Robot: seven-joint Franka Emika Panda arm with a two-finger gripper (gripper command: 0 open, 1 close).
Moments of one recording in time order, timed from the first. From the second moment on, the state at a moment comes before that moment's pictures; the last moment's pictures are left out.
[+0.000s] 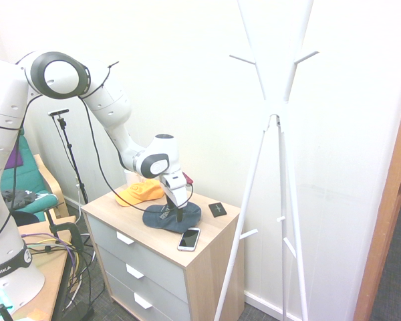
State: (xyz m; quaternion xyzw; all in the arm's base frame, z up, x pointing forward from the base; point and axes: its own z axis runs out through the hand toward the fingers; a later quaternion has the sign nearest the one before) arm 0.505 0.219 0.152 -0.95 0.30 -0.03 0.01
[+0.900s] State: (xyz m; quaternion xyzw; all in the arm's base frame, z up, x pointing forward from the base) arm 0.506 0.207 0.146 -0.95 0.31 -0.03 0.01
